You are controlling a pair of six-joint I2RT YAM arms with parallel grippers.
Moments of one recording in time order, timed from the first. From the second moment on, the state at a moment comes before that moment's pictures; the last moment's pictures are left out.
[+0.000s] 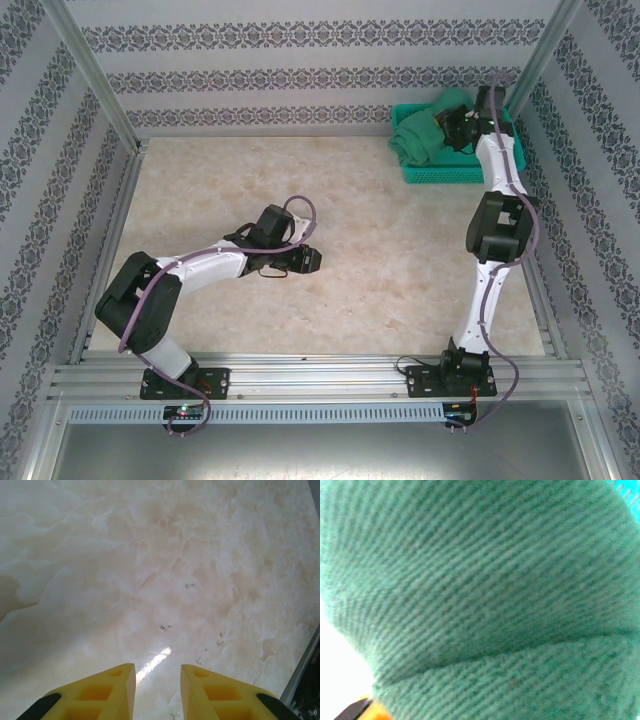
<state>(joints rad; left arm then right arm) -0.59 1.62 0.91 -0.15 0.44 -0.40 -0.21 2.34 2.21 -0.51 -0.46 1.03</state>
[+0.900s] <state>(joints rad) -0.52 1.60 0.96 -0.18 0.27 -0.38 -0.29 2.20 1.79 -0.34 -0.22 1.06</state>
